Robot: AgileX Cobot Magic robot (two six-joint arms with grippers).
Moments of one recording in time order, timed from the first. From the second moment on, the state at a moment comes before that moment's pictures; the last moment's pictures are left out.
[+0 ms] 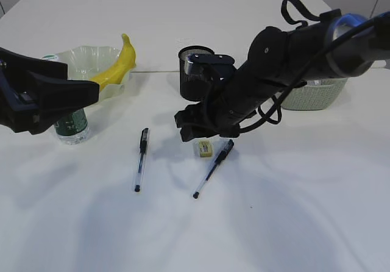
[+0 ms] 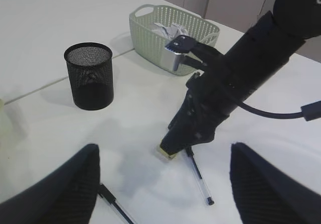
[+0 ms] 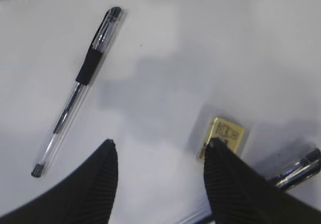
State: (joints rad) left arm -0.17 1.19 -0.58 1.34 -0.61 -1.21; right arm 0.46 2.06 -1.41 0.51 0.52 -0.32
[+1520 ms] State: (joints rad) left arm -0.17 1.19 -0.58 1.35 -0.61 -1.21; right arm 0.48 2.22 -1.56 0.11 0.62 0.04
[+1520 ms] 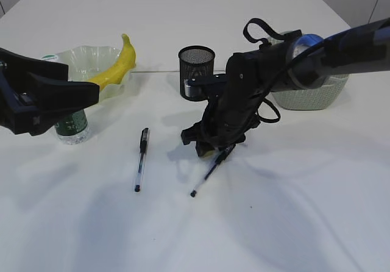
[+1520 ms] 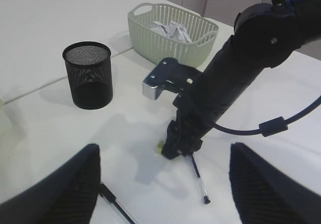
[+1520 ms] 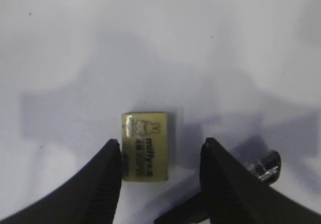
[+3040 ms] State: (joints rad) left arm -0.17 1.19 -0.58 1.35 -0.62 -1.21; right arm 0.50 2.22 -1.56 0.10 0.59 0.01
